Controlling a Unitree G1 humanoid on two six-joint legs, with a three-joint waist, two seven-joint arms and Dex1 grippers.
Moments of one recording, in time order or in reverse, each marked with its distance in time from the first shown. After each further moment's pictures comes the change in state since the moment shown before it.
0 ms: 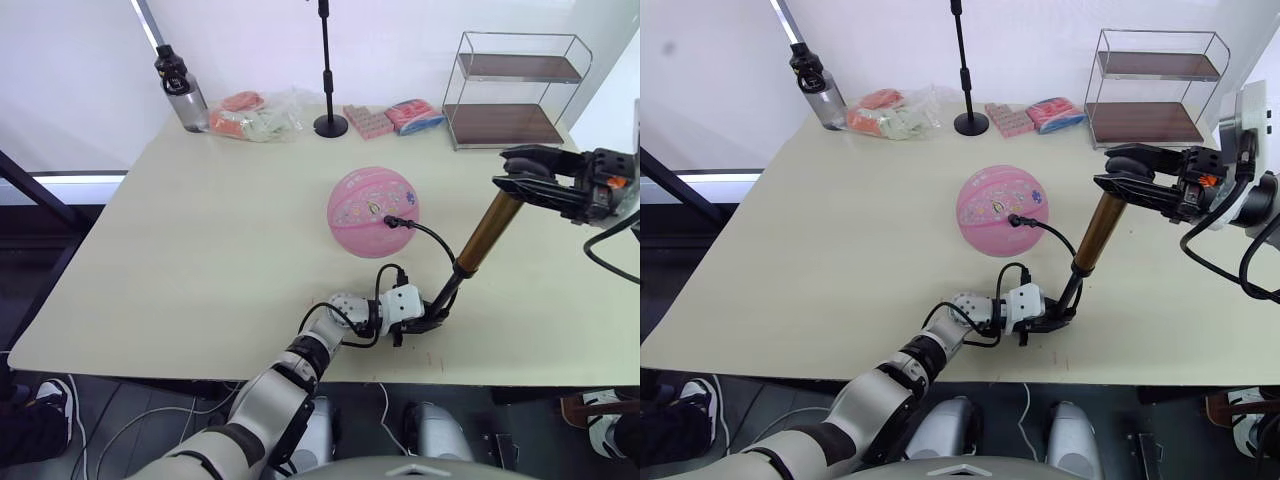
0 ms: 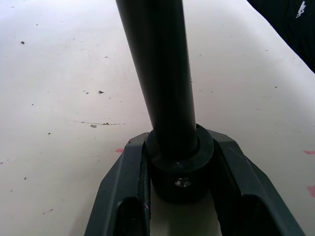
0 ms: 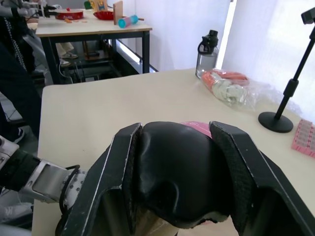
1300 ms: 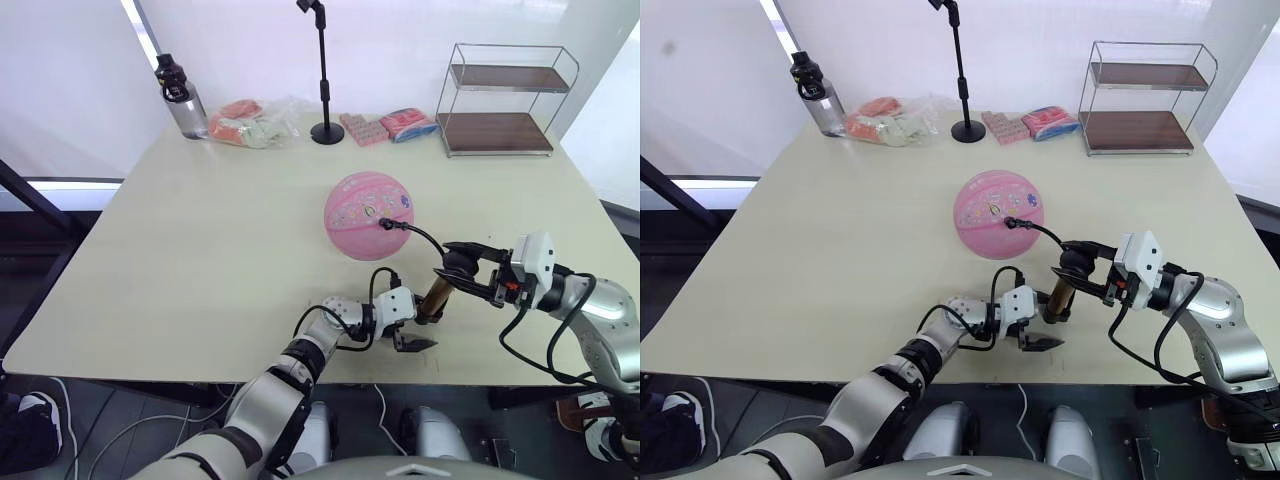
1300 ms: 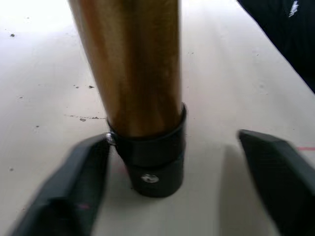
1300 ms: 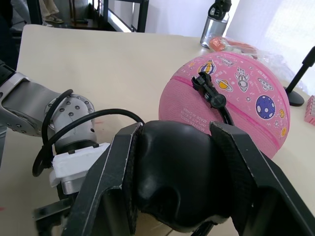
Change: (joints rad) left arm 0.020 0.021 0.032 -0.006 -0.033 0.019 -0.082; right arm 0.330 0.263 0.307 0.107 -0.433 -0.612 -0.028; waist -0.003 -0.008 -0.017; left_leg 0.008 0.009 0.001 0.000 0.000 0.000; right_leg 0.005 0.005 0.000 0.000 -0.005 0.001
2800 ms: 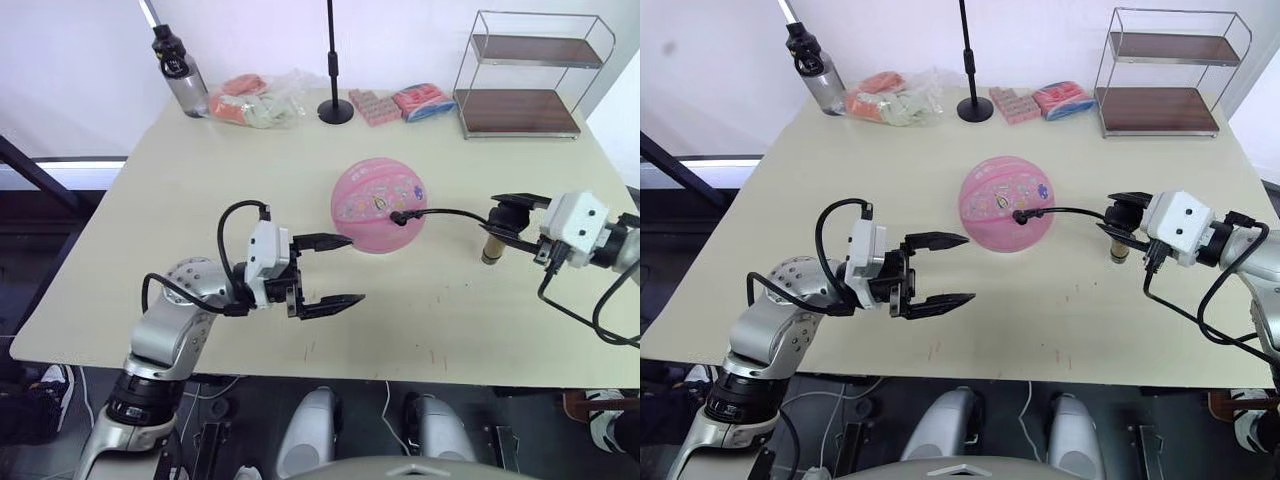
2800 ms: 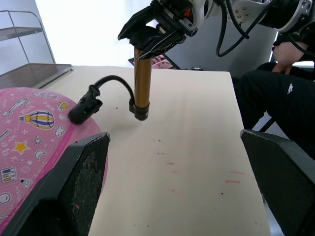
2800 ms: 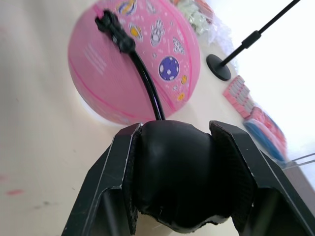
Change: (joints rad) left arm 0.356 0.624 0.295 -1.424 -0.687 0.815 -0.160; right arm -0.132 -0.199 -0.128 0.013 -0.287 -0.113 -0.072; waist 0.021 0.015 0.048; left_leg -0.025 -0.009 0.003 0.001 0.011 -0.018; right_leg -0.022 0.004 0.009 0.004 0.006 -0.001
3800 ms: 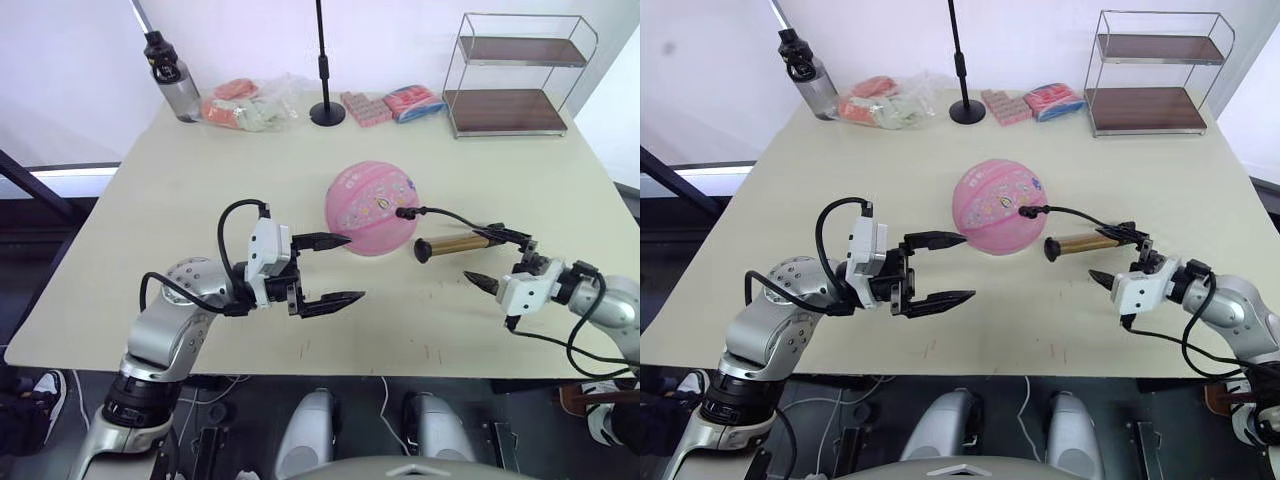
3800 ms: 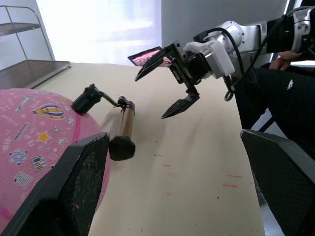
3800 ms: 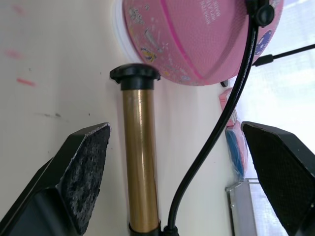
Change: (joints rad) left arm 0.005 0.015 0.000 -0.024 -0.016 0.043 0.053; right arm 0.035 0.036 0.188 0.452 -0.454 -0.745 -0.370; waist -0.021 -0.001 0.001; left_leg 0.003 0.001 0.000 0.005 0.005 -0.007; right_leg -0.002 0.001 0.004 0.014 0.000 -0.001
